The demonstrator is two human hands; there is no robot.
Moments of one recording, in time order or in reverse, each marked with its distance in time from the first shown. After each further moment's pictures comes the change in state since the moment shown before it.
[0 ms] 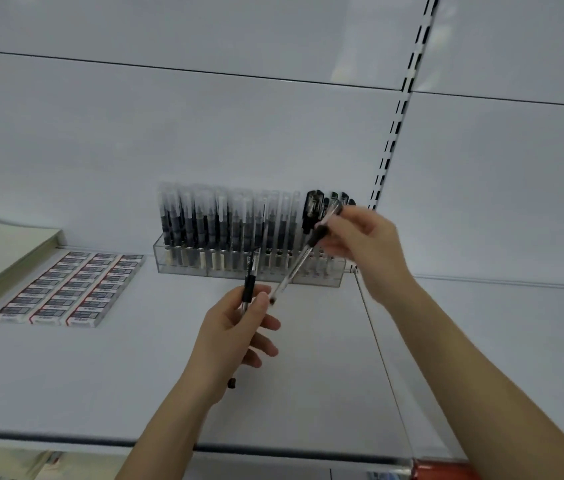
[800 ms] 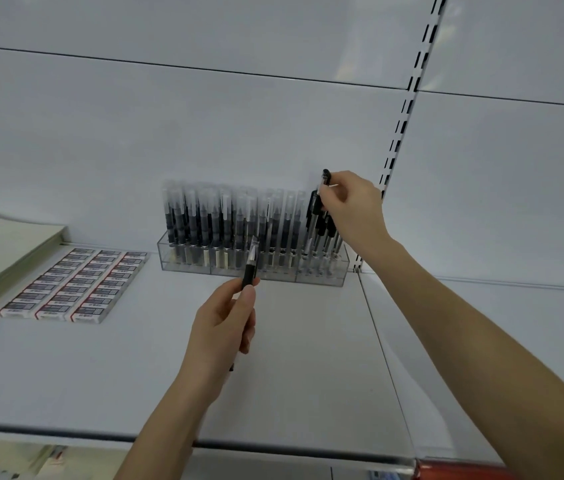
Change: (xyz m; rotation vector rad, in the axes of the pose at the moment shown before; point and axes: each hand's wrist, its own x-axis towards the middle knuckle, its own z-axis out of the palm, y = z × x) left_hand 0.001 -0.005 -0.006 0.007 0.105 0.092; right_hand 0.051 -0.003 0.017 -0.583 0.078 -0.286
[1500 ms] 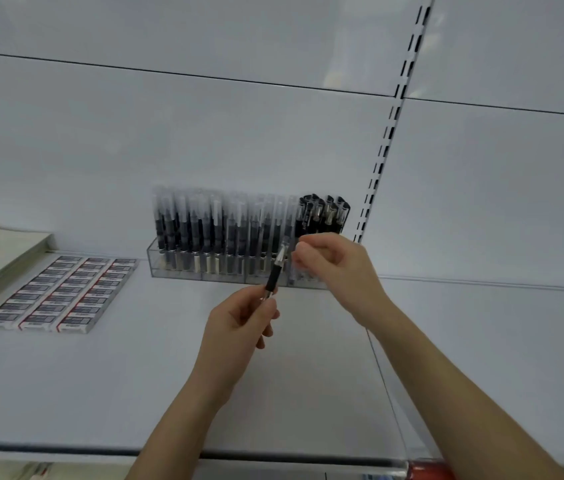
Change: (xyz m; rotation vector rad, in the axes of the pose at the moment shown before) left_hand 0.001 0.003 0.015 0.019 -0.108 0.097; right_hand -0.071 0.003 -0.005 0.356 -0.219 0.159
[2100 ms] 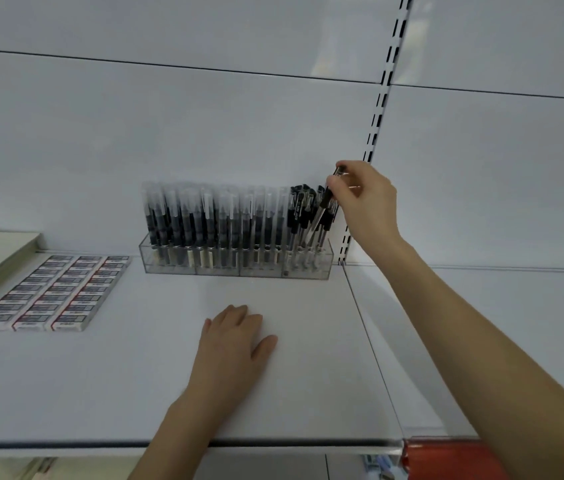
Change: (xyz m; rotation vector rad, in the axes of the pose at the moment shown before) left_hand -0.003 -0.043 -0.007 1.068 -0.183 0.072; right_hand 0.052 -0.017 -0.032 -0.234 0.379 -0.177
